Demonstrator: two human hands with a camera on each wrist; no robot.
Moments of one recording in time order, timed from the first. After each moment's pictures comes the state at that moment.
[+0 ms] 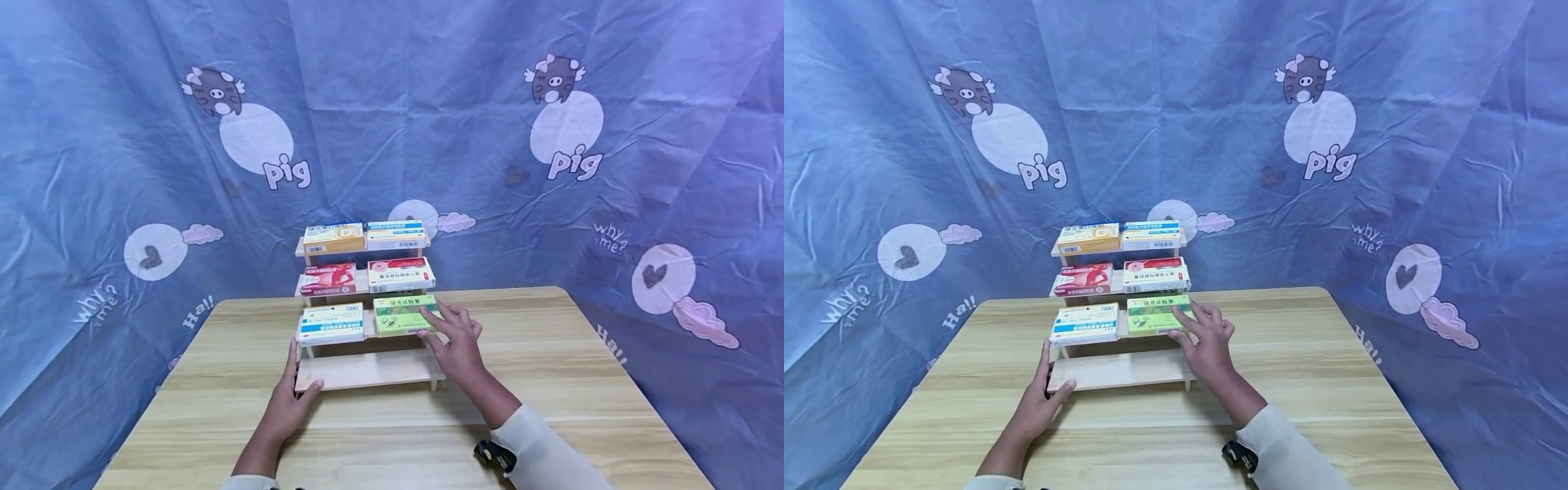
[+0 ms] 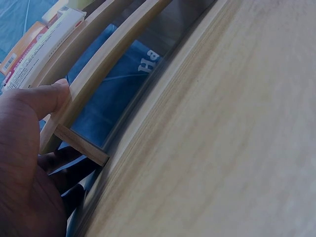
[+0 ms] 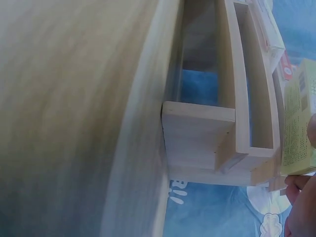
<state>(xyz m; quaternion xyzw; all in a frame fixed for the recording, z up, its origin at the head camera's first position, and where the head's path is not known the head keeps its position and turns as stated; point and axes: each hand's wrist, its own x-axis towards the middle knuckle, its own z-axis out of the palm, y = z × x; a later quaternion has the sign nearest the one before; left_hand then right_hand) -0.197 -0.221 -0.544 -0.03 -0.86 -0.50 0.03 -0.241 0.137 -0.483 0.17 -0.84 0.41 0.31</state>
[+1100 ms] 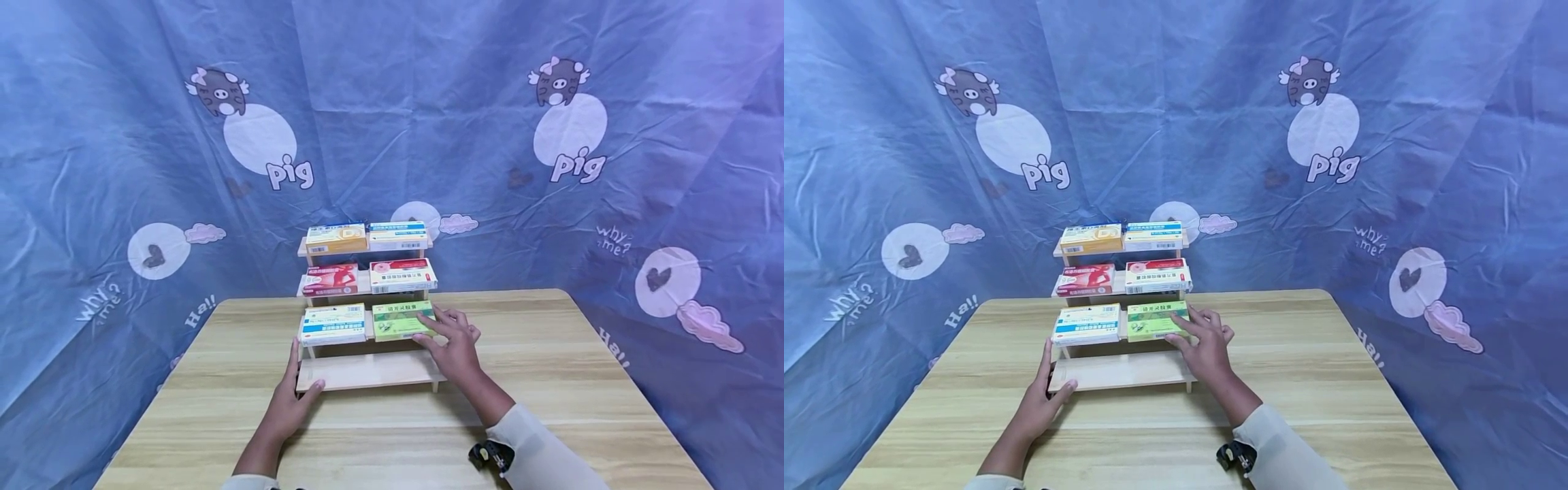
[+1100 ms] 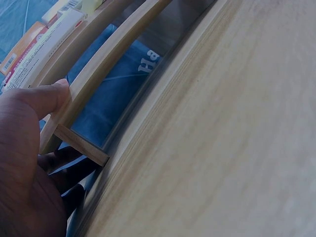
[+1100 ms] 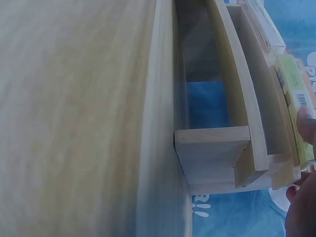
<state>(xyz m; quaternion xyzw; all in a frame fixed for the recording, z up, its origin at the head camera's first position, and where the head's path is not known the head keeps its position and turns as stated) -0.200 -0.222 -0.546 -0.04 -0.87 -0.50 0.04 -0.252 0.133 -0.496 0.13 -0.85 0.44 0.27</state>
